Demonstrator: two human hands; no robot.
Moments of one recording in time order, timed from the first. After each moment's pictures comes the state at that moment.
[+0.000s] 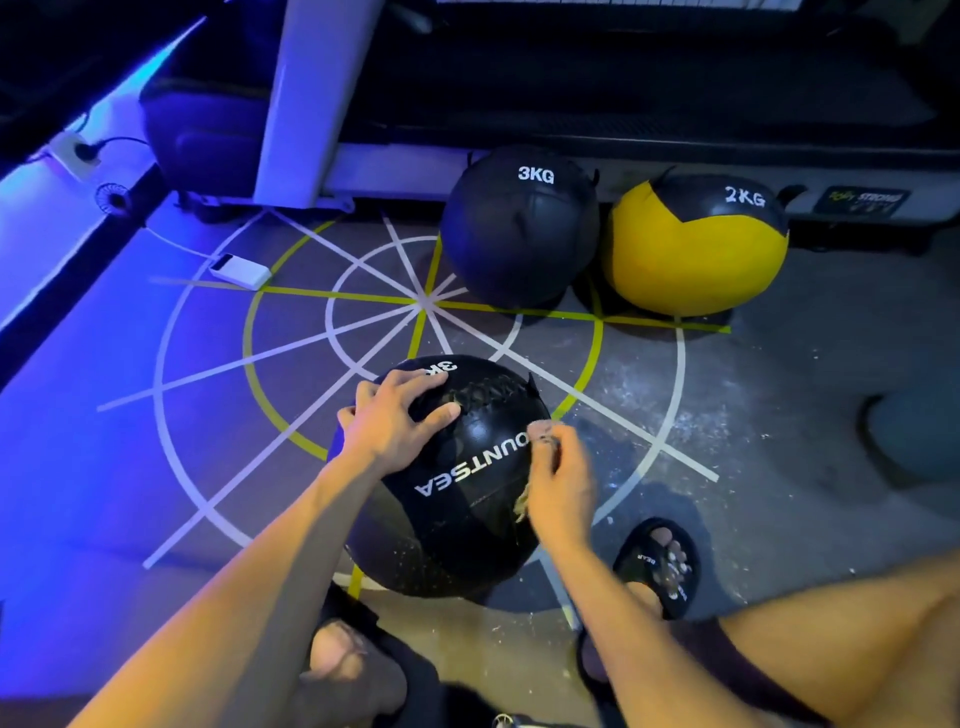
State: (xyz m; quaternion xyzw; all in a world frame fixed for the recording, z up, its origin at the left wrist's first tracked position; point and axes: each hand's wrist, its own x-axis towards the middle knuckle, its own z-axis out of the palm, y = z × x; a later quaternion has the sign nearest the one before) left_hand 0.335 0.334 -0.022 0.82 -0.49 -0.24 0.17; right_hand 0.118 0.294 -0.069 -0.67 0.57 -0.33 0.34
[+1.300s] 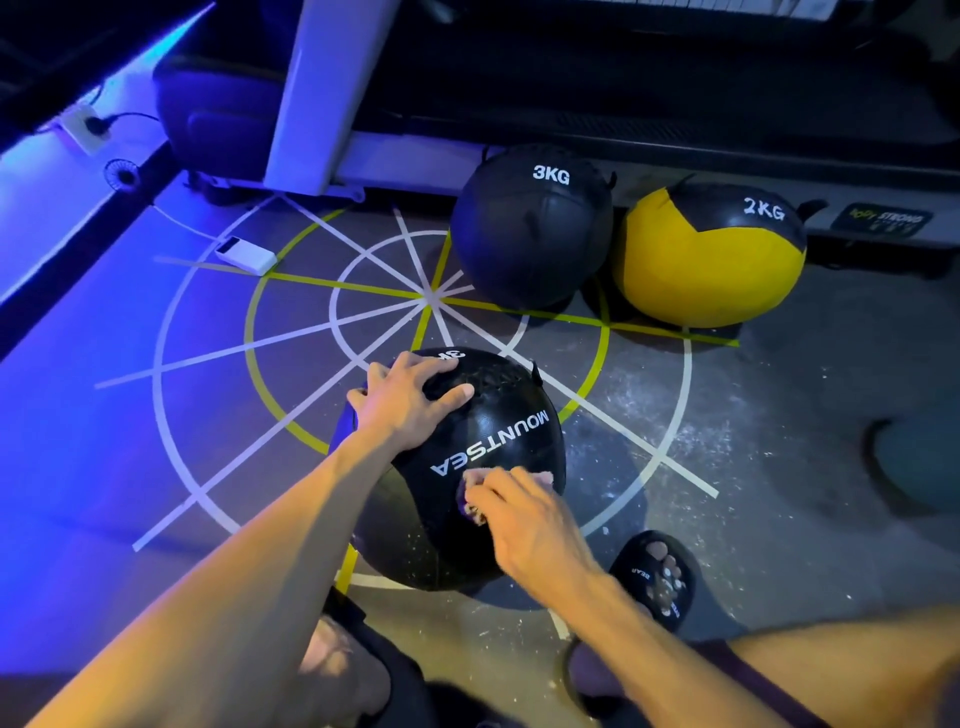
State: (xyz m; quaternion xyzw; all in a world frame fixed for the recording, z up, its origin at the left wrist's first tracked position) left_hand 0.329 0.306 -0.020 0.85 -0.46 -0.23 0.16; right_hand 0.100 0.311 -0.046 -0.94 0.24 -0.13 0.19
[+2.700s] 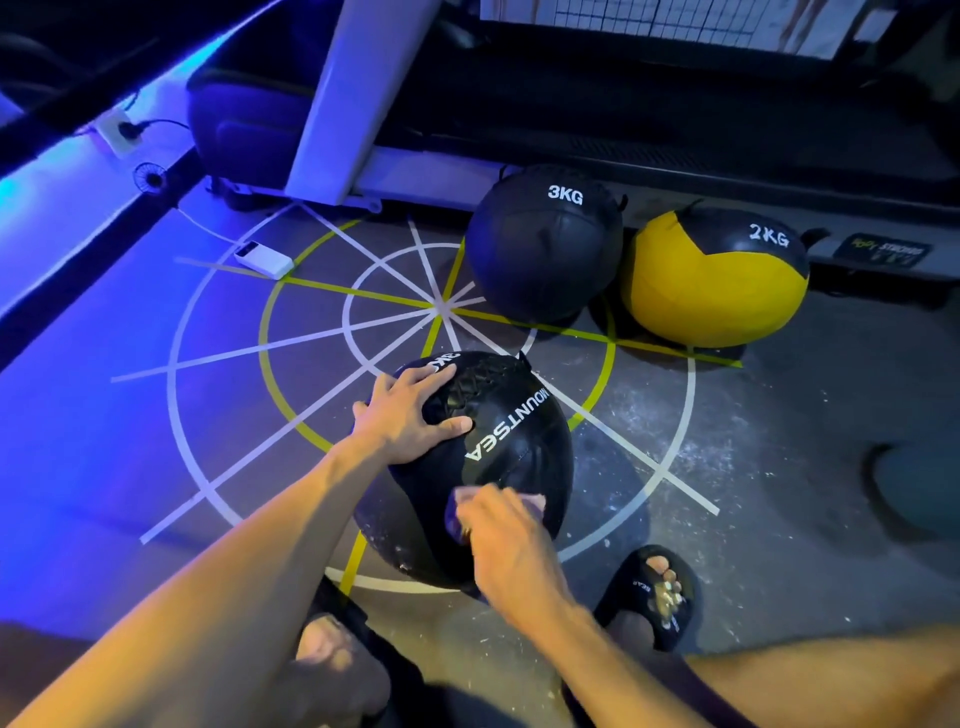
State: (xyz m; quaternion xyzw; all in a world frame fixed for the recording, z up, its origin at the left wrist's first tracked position) left_hand 0.345 0.328 -0.020 0.82 -0.50 -0.26 0.11; right_hand 0.118 0.343 -0.060 -0.92 0.27 -0.19 0.21
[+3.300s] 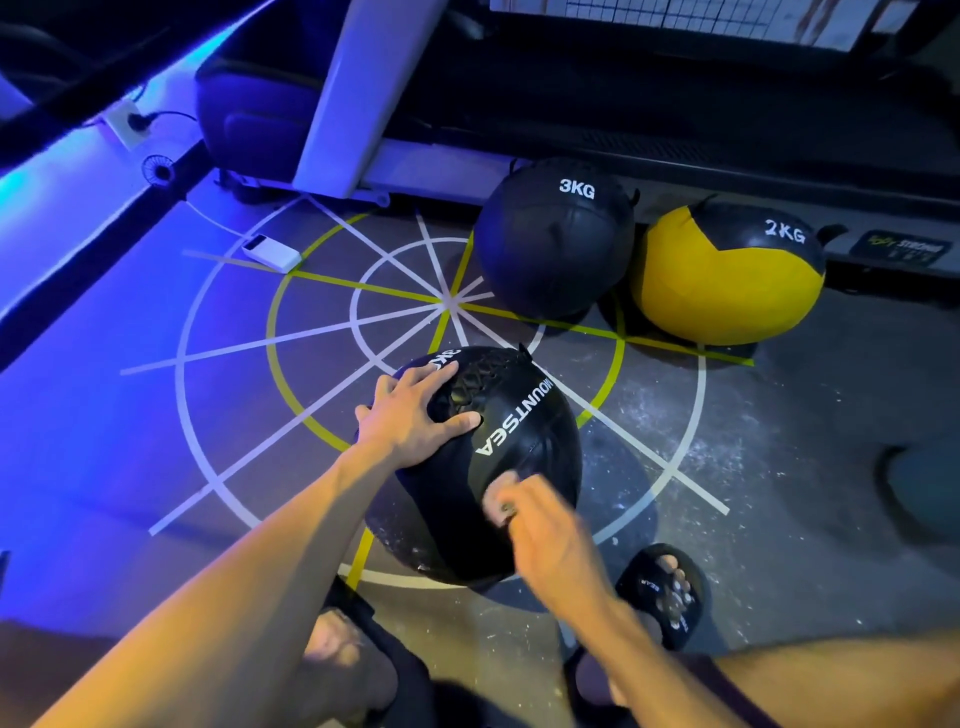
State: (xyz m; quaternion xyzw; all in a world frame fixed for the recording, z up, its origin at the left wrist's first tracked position) left_hand 0.341 0.336 -0.024 0.84 -0.46 -0.25 0.14; right_hand 0.097 0.322 -0.065 -0.89 0.31 -0.20 0.28
